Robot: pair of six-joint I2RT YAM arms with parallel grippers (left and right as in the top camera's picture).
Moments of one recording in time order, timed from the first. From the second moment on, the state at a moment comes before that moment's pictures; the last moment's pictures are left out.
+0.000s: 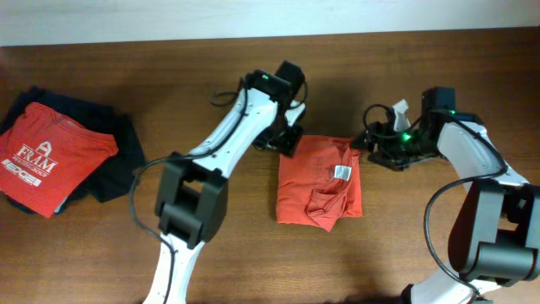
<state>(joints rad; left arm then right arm) -0.56 2.33 2.06 -1.28 0.17 -0.07 -0.17 1.82 1.21 -0.78 -0.73 0.19</state>
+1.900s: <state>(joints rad) -0.51 2.38 2.06 -1.26 0.19 -0.04 -0.02 1.65 1.20 -1.14 -0.63 0.11</state>
